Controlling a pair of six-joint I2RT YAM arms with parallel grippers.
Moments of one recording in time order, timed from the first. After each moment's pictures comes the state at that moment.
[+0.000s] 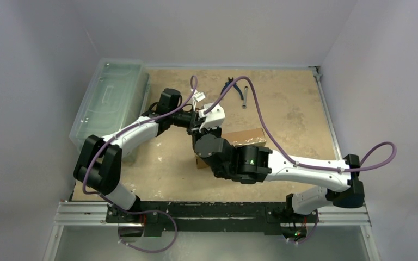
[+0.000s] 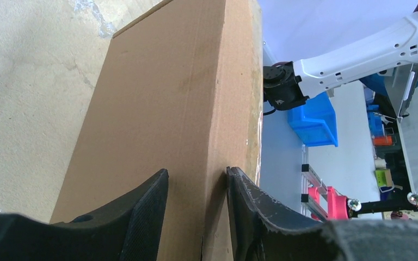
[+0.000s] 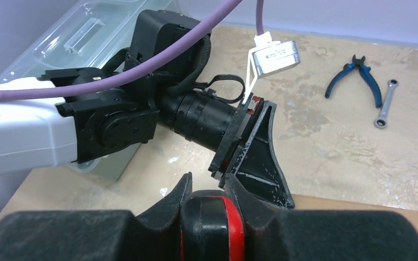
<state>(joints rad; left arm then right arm) -0.45 1.59 1.03 -0.07 1.07 -0.38 1.40 1.40 1.44 -0.41 0.97 0.49</state>
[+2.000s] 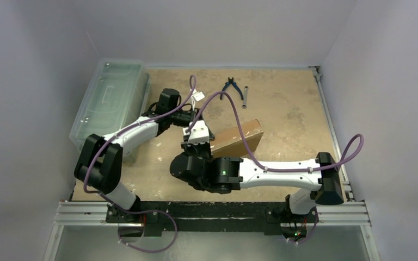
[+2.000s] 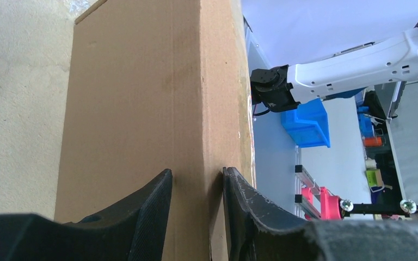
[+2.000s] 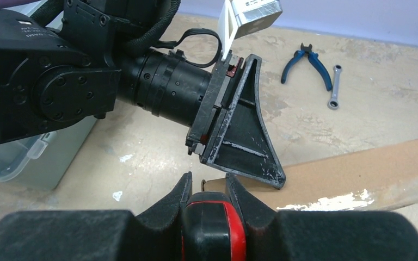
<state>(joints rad) -0.44 1.60 1.02 -0.03 1.09 -0.42 1.48 1.58 1.43 -0.48 1.24 0.61</state>
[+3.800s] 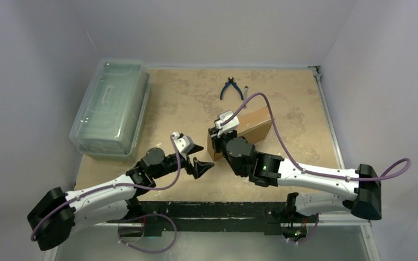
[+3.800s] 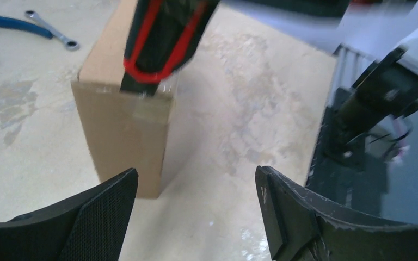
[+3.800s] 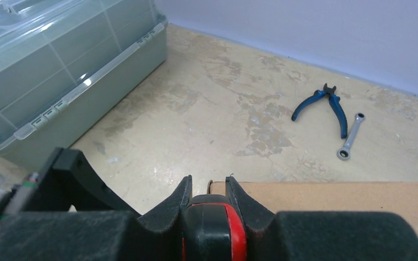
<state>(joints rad) -0.85 0.88 0.32 0.49 0.26 -0.22 1.23 1.17 0.89 0.11 0.80 0.12</state>
